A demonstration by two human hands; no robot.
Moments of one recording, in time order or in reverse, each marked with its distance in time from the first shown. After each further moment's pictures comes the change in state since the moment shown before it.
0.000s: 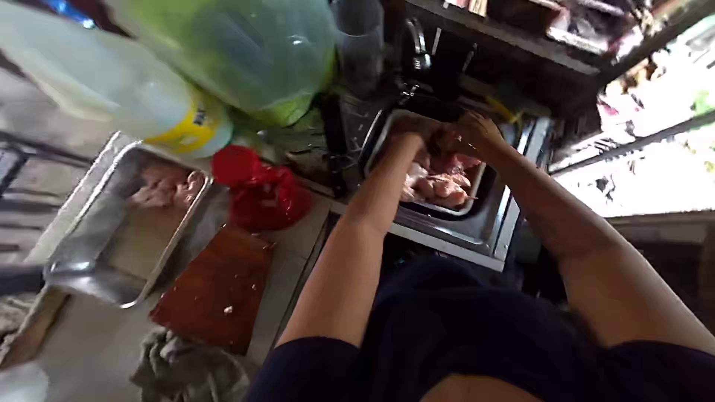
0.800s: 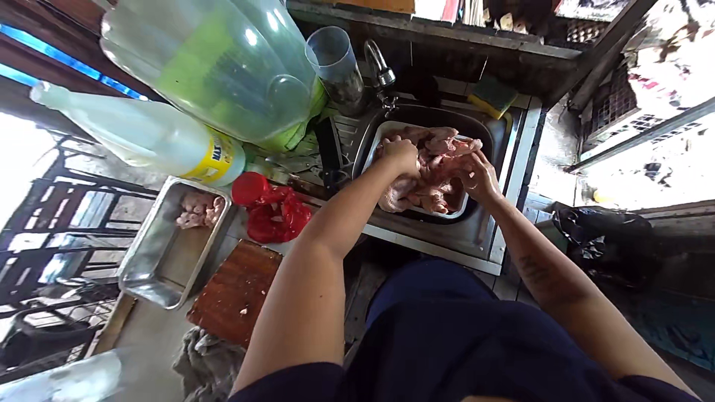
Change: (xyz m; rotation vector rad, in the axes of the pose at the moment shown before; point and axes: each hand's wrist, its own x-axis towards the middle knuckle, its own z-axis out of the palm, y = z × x) left_hand -0.004 0.014 0.012 0.394 0.056 0.087; right_hand -0.081 0.043 0.094 0.642 0.582 -0.181
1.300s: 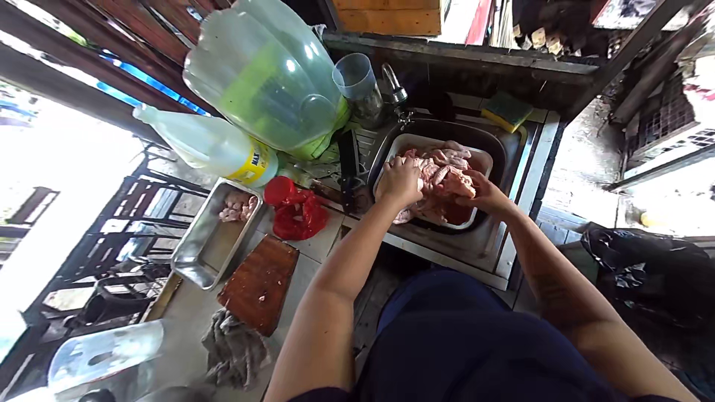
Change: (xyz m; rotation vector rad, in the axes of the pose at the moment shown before) left_hand -0.050 0.009 0.029 -0.022 0.258 -0.133; right_hand -0.003 0.003 -0.010 0.401 -0.408 0.444
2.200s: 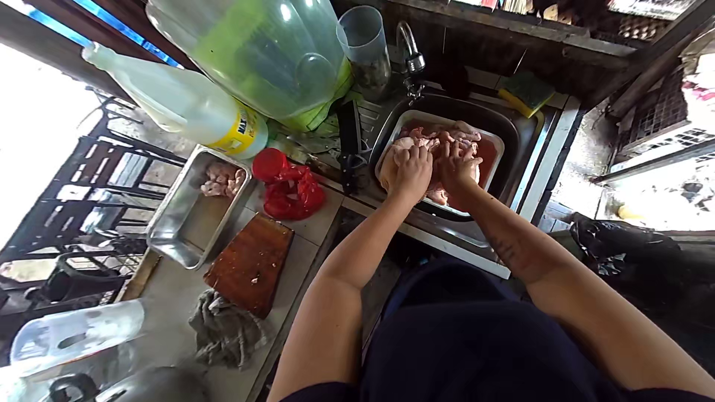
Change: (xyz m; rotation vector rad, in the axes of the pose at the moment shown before) left_hand -0.007 0.012 0.038 0.081 0.179 0.048; right_hand 0.067 -0.060 0.094 -1.048 0.090 0.245
